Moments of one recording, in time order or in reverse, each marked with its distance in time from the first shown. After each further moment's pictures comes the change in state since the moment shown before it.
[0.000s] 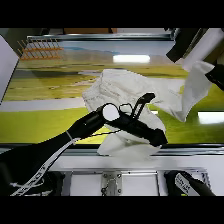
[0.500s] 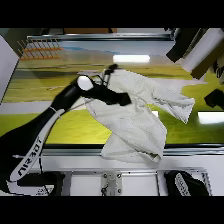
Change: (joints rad) left arm 0.445 -0.061 0.087 0.353 -0.044 -0.118; right arm 0.000 0.298 -0.272 -0.195 0.128 -0.021
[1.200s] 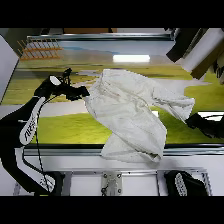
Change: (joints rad) left arm 0.401 -0.270 0.003 0.101 0.076 0.046; right arm 0.000 0.143 -0.322 0.076 0.003 0.034
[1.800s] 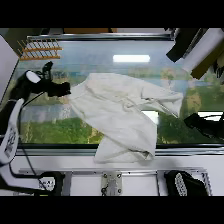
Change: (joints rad) left arm 0.160 0.311 -0.113 0.193 -0.163 -0.035; right arm 0.000 -0.001 -0.006 0.035 0.000 0.003
